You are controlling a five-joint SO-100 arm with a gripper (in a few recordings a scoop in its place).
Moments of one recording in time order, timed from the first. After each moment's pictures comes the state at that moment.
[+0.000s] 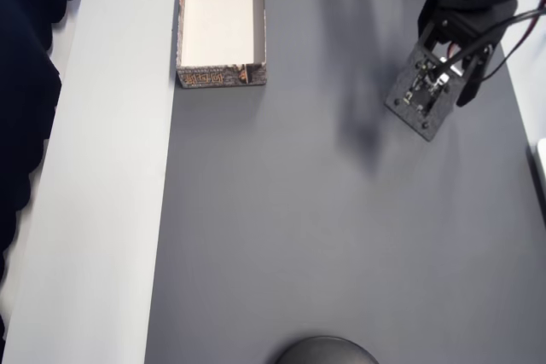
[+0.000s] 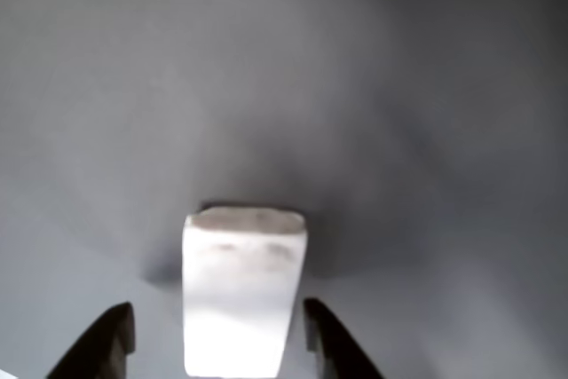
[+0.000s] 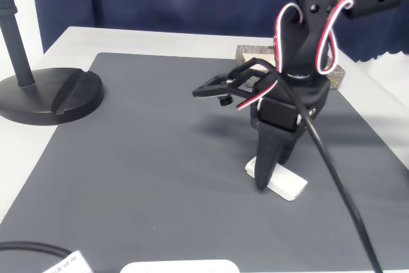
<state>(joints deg) 11.9 81.3 102.2 76.5 -29.8</state>
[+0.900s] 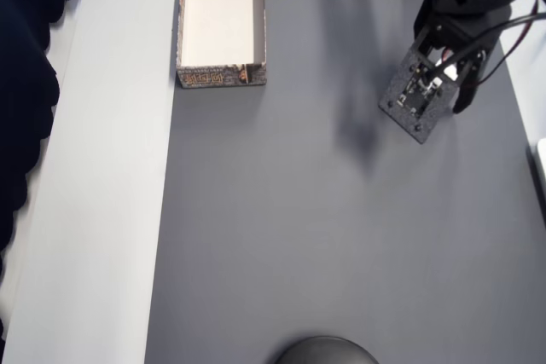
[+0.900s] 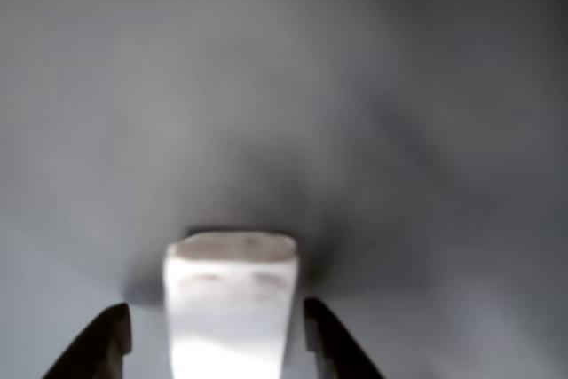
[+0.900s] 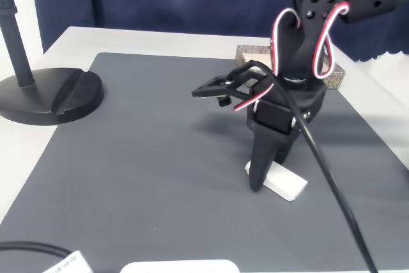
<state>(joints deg) 12.9 80.5 104.0 73.4 -30.8</state>
